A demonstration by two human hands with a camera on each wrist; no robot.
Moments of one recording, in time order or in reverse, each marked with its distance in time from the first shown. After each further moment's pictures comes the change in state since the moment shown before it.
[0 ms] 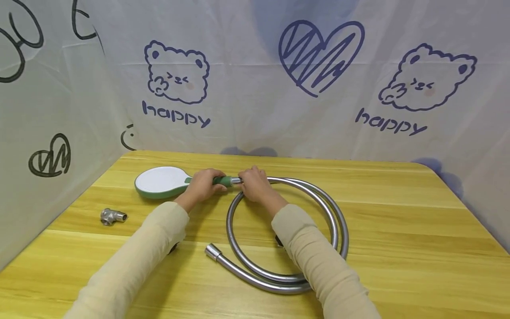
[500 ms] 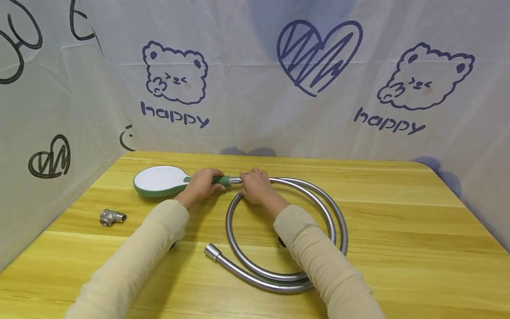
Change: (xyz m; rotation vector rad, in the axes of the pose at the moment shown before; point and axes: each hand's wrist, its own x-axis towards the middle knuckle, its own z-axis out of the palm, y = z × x) left_hand 0.006 -0.003 0.001 0.023 -0.028 -0.014; right_hand -0.010 -0.001 -0.003 -0.076 -0.062 0.036
